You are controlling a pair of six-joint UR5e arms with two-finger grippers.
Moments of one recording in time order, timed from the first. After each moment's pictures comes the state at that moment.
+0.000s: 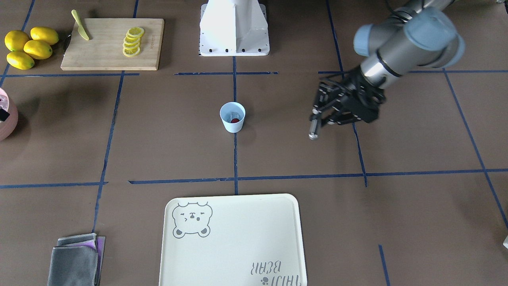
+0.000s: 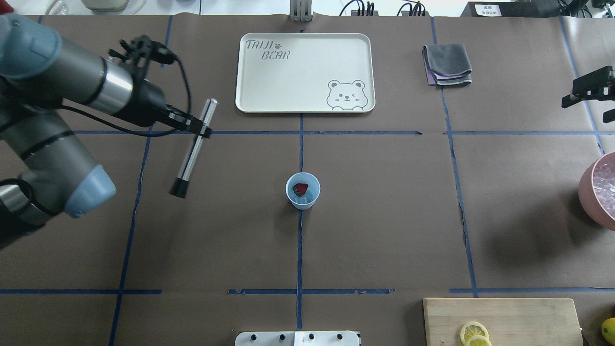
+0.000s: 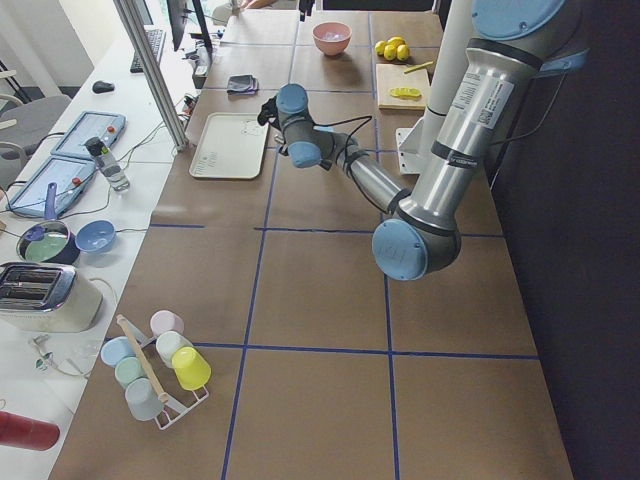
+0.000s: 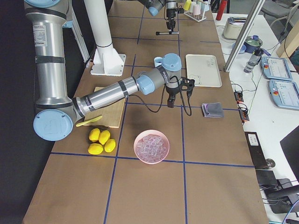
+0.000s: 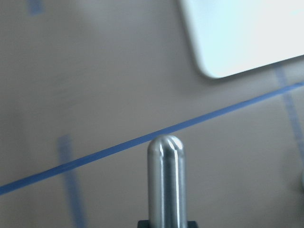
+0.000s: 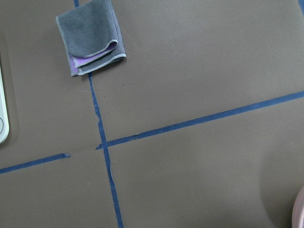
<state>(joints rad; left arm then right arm) -0.78 -2.04 -1.78 -2.17 -2.17 -0.79 1.28 -1.54 1.96 -1.42 2.36 0.87</state>
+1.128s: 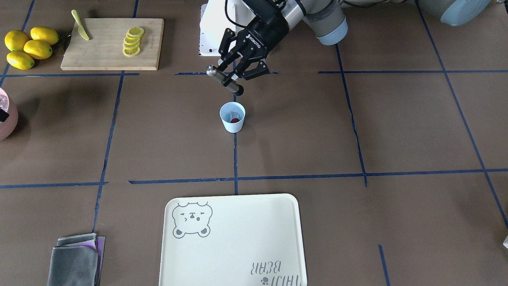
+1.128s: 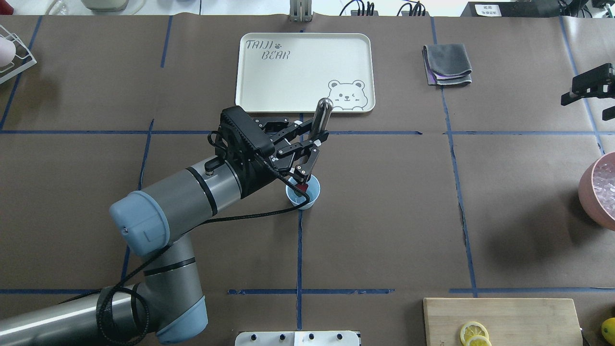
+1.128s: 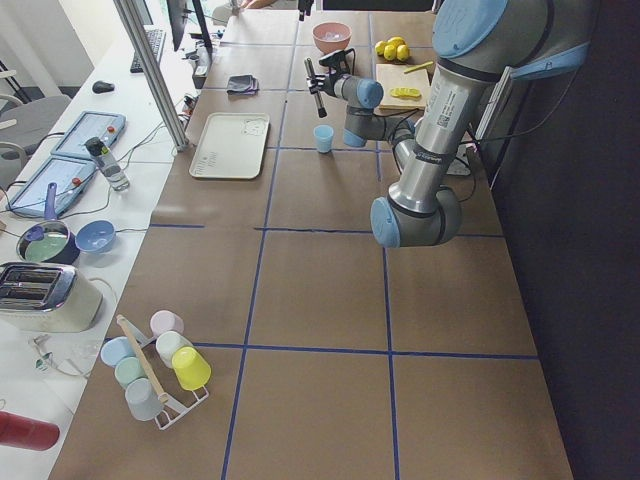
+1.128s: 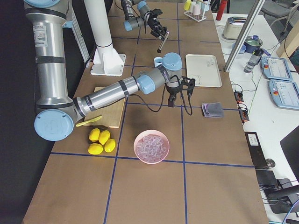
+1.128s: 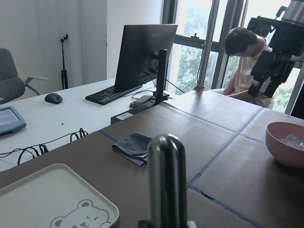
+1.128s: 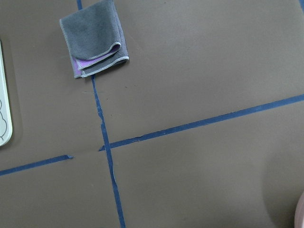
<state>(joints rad) -0.37 -2.14 -1.67 -2.85 -1.26 -0.43 1.28 -1.53 1.96 -1.42 2.36 0.87</state>
